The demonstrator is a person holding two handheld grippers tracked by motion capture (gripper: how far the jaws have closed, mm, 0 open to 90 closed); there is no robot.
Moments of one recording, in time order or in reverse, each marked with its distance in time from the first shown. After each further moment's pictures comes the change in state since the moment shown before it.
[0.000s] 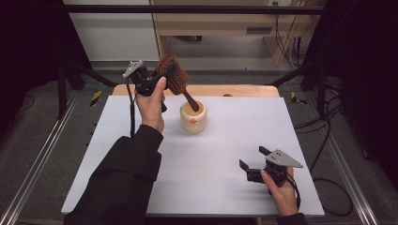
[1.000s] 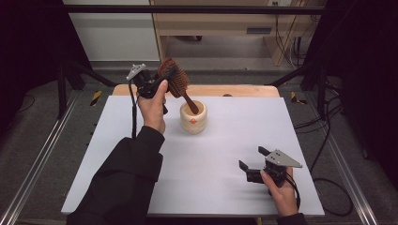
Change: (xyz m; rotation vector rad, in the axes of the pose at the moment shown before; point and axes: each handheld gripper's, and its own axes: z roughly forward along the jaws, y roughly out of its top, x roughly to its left) left arm 0.005 -0.011 0.004 0.020 0.020 0.012; right arm 0.001 0.000 0.001 0.005 0.008 -0.006
